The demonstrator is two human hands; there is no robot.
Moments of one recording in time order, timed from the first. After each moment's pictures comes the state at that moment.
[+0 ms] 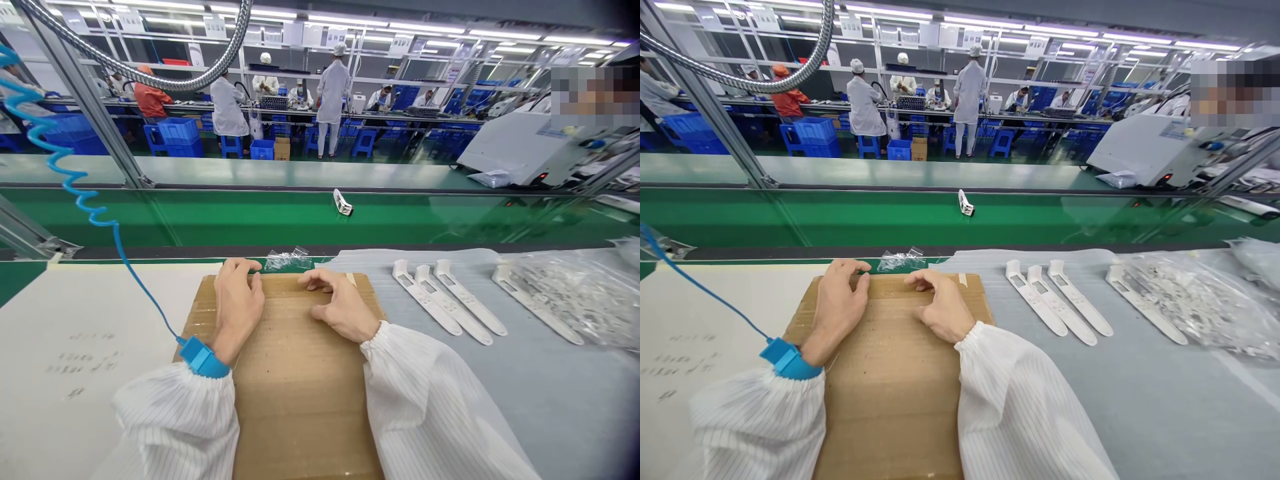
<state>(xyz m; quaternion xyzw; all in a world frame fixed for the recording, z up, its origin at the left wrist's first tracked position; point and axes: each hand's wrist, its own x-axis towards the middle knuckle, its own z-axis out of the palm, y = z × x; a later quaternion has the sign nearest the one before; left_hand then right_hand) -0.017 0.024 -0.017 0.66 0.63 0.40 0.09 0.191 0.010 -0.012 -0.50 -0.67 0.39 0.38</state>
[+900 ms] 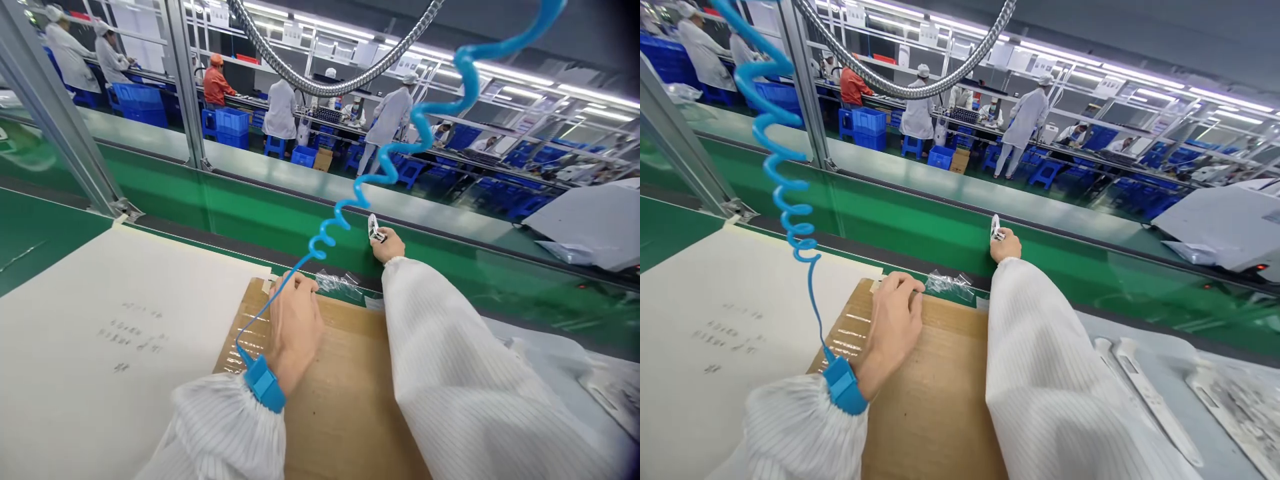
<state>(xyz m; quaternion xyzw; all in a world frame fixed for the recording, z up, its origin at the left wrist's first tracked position) -0.007 0.020 -0.022 0.63 0.63 0.43 0.13 0.224 0.247 -0.025 -0.75 -0.56 0.10 0.34</state>
